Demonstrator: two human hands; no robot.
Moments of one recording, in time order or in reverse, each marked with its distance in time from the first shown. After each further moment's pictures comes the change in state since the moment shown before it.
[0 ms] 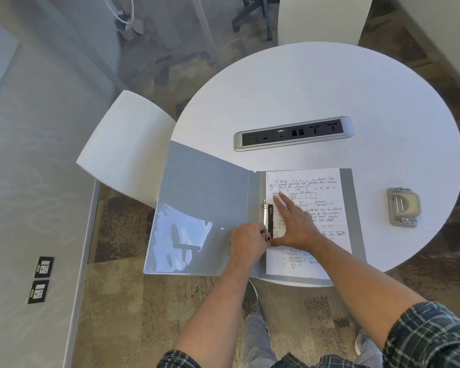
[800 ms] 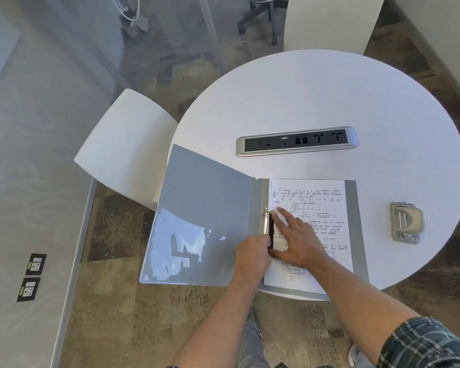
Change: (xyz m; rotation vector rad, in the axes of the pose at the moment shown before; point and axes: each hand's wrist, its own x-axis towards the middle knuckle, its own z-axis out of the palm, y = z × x) left_hand -0.007 0.005 0.013 0.066 0.004 0.049; right_hand -0.007 0.010 0.016 -0.174 0.093 -0.098
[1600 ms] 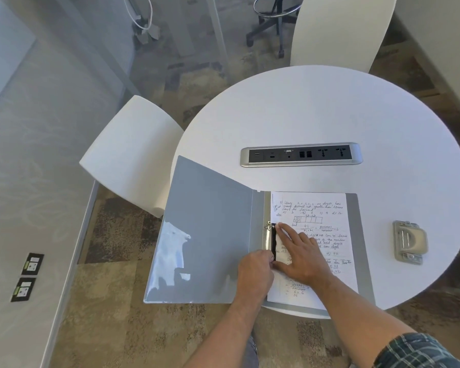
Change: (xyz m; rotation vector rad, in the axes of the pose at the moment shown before) left_hand -0.007 0.002 0.012 -0.102 0.090 -0.016; right_hand -0.004 0.009 0.007 -0.015 0.047 -0.002
